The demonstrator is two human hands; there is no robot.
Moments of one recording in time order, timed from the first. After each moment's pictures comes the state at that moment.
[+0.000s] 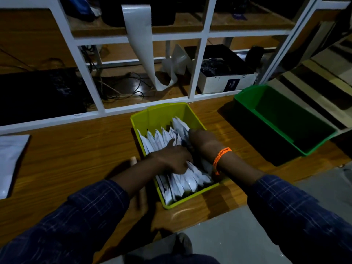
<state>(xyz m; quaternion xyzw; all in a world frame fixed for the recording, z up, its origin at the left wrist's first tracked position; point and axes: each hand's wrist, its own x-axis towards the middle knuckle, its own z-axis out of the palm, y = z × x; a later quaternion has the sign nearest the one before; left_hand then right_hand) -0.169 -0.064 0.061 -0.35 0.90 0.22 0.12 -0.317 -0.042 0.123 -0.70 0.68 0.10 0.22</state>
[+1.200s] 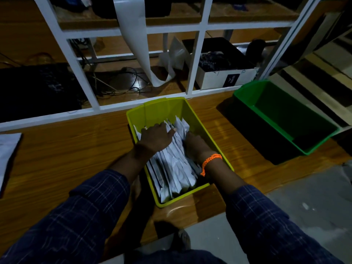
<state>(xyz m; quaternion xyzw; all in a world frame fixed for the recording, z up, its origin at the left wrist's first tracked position) -0.150 -0.124 0.034 -0.65 0.74 0.19 -0.01 -0.306 -0.077 0.061 -0.69 0.69 0.01 0.22</state>
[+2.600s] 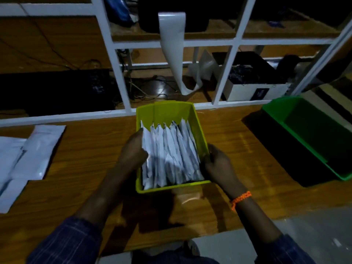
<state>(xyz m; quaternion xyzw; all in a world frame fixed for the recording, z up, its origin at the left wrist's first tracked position) -0.014 -0.043 0.055 -0.69 0.61 0.29 -0.28 -0.299 -0.018 0.064 -0.69 0.61 -0.28 0.25</state>
